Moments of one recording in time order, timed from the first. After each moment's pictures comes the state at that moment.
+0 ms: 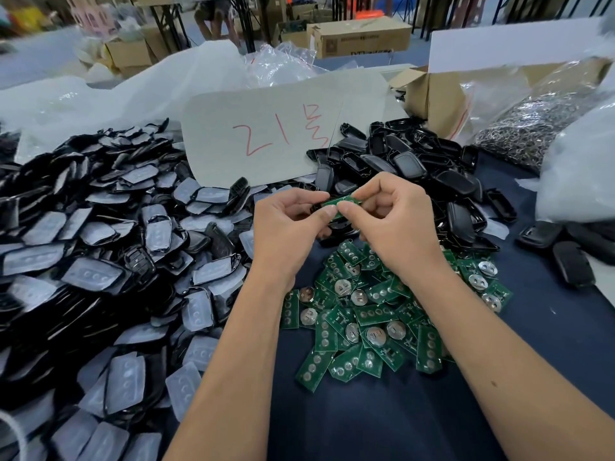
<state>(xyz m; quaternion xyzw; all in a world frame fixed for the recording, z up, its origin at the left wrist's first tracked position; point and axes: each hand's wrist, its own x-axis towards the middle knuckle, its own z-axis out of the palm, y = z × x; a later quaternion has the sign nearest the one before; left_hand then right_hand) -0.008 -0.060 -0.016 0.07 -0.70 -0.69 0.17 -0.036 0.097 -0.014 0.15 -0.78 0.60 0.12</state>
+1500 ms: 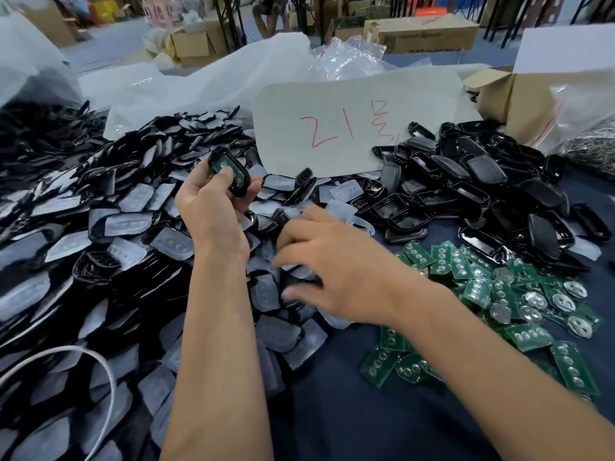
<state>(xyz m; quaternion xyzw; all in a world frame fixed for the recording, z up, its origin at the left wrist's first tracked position) 0.019 -0.190 0.011 0.21 -0.46 -0.77 0.40 0.014 -0.006 0.009 0.55 -0.81 0.20 0.02</state>
